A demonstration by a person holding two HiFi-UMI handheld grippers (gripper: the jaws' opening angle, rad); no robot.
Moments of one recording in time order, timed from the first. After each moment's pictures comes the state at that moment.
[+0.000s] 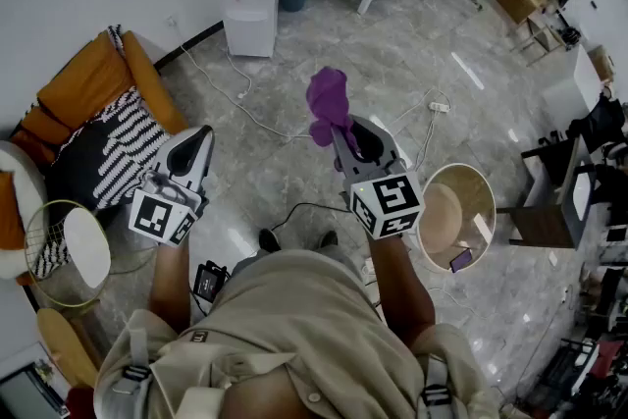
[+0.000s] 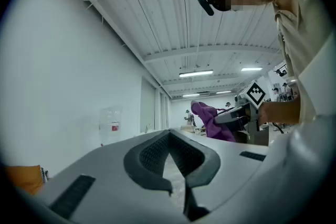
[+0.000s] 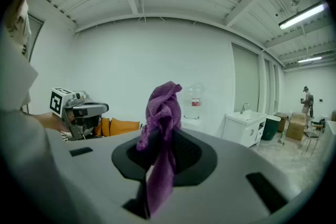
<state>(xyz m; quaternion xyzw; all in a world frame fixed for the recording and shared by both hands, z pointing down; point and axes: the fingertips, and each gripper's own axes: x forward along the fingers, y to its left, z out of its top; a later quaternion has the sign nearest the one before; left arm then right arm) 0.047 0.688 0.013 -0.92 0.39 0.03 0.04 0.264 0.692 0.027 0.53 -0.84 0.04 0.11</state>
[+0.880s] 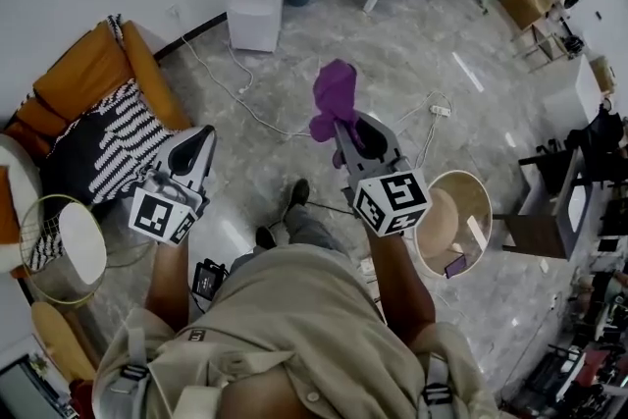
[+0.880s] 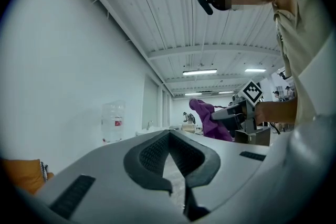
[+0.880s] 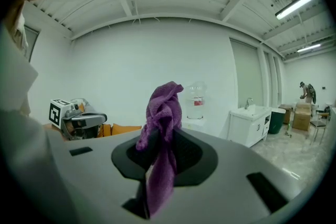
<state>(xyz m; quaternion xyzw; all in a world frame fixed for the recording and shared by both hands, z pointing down) 0.027 0.646 0.029 -0.92 0.40 0.02 0.01 0.246 0.640 0.028 0.52 -0.85 0.07 0.08</state>
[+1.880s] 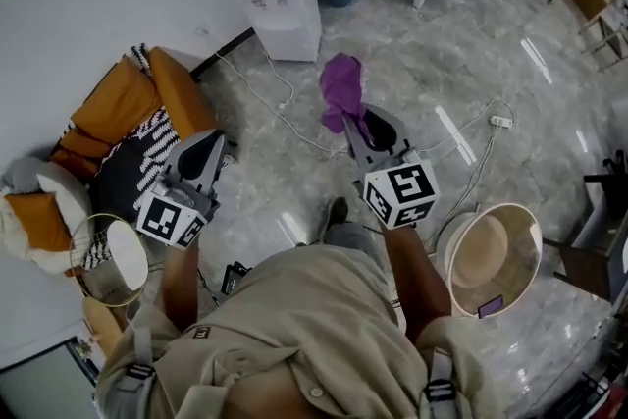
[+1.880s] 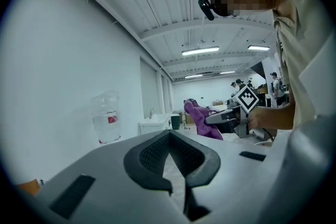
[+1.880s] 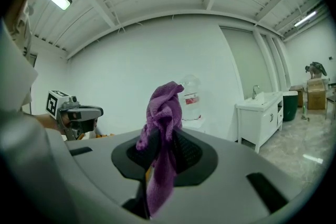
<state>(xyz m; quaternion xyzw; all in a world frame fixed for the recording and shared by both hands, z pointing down) 0.155 0.454 0.045 -0.91 0.41 -0.08 0.03 0.363 0.422 0.099 0.47 -0.87 0.12 0.02</state>
